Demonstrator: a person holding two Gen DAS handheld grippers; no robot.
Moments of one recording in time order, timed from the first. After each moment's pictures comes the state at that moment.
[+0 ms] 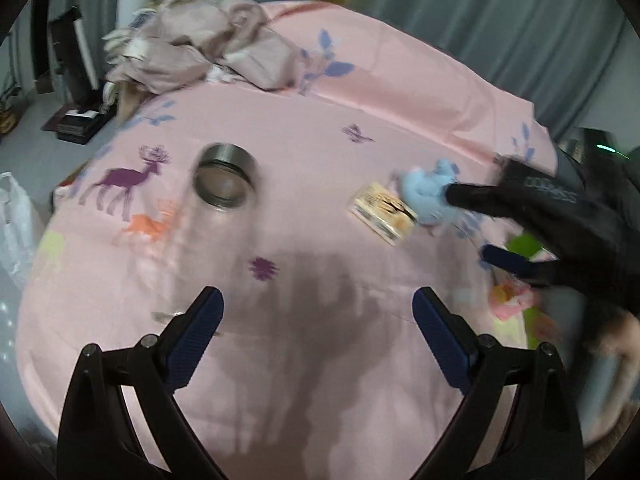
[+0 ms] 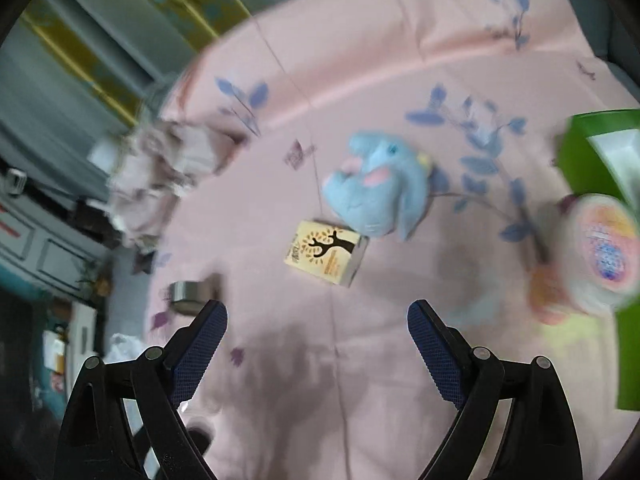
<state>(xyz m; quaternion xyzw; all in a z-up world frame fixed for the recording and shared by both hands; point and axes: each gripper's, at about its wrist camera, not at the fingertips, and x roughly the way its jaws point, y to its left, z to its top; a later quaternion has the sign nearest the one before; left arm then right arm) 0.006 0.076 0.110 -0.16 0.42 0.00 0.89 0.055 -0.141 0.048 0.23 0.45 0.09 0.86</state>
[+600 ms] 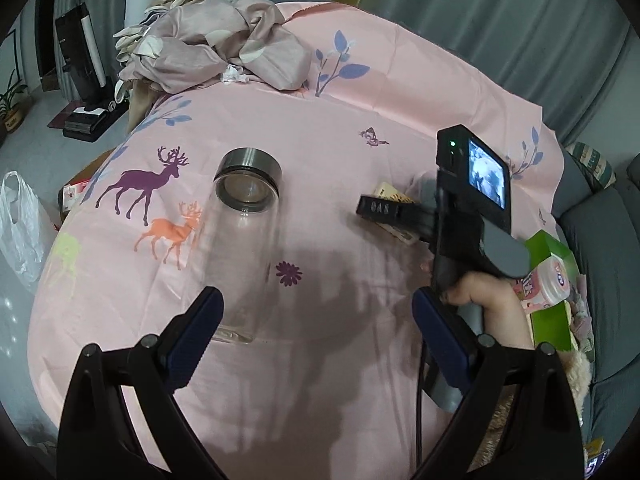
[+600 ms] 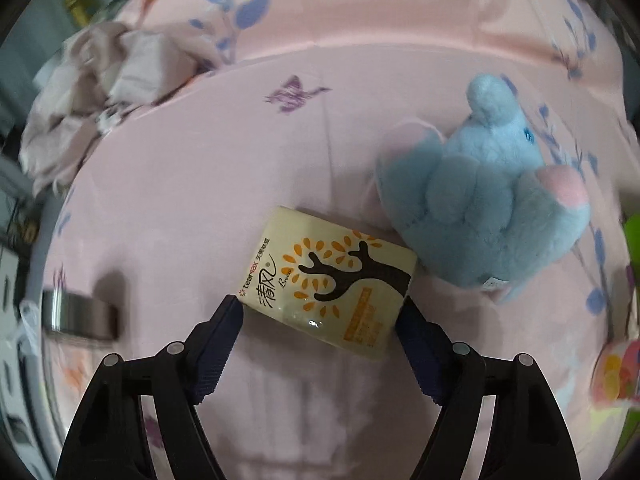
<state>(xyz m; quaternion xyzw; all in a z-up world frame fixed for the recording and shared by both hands) 0.008 0.093 0.112 -0.16 0.44 0.00 0.89 0.128 -0.066 -0.018 0.07 0.49 0.04 0.87</state>
